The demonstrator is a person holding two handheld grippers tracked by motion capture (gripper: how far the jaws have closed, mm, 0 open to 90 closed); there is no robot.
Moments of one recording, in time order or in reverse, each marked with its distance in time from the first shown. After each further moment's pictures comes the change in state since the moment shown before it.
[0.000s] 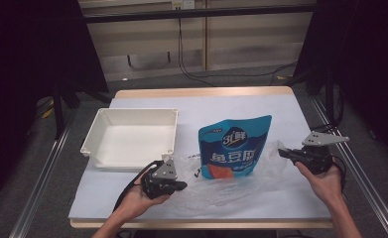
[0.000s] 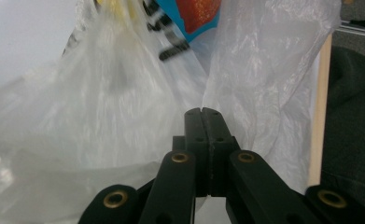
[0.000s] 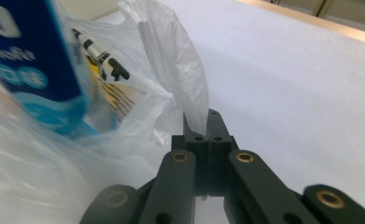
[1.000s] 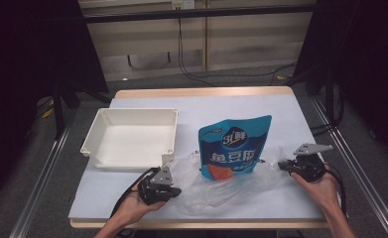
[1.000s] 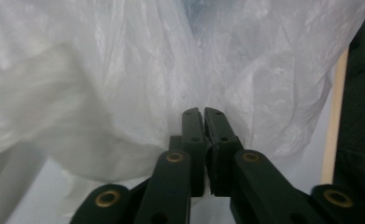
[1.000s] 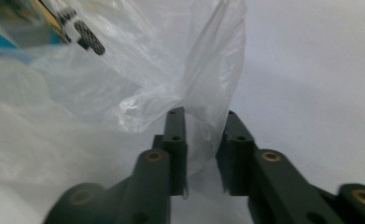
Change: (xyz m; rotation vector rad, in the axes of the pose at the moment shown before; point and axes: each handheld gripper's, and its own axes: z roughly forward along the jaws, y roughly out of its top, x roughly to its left) left arm 0.001 -0.024 0.012 0.037 -0.012 -0.051; right arm -0.010 -0.044 0.030 0.170 -0.058 0.016
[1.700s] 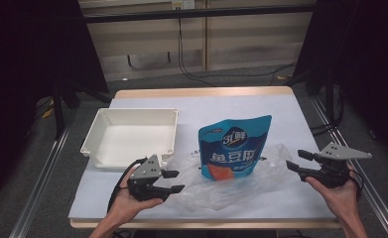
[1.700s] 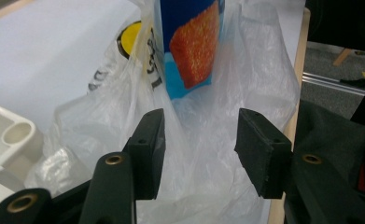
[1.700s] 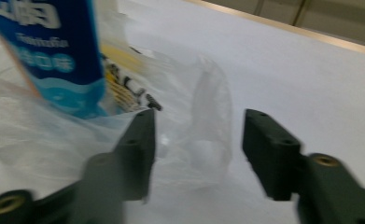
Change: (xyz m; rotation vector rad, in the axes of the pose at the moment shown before) left arm -0.012 0.030 -0.050 -0.263 0.036 -0.012; right arm 0.020 0.013 -0.073 -0.234 -0.002 0.013
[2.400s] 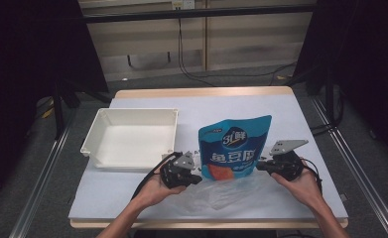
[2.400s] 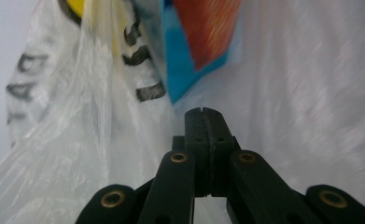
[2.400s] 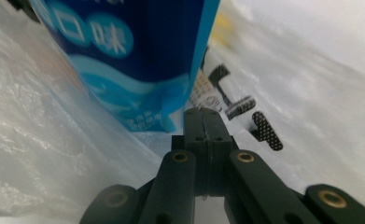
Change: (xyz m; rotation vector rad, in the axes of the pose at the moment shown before) left arm 0.025 0.004 0.093 0.265 -0.092 0.064; right arm 0.037 0.016 0.088 0.239 0.236 -0.146
